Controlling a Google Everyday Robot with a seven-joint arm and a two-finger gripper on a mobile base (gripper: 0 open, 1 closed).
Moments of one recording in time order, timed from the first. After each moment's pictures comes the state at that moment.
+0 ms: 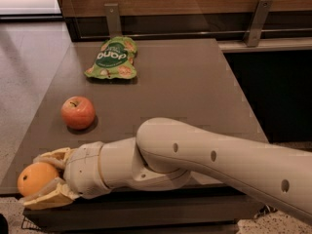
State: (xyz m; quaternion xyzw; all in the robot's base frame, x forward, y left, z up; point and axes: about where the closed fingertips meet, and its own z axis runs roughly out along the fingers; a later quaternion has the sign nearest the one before) arm 0.330 0.226 0.835 -0.59 0.53 0.43 0.43
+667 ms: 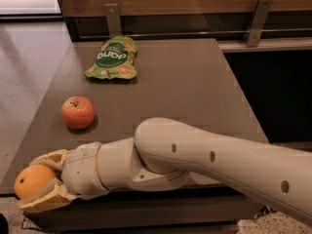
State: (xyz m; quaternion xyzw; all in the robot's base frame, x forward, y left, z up) arm 0.327 0.228 0.836 -0.60 0.53 0.43 0.43
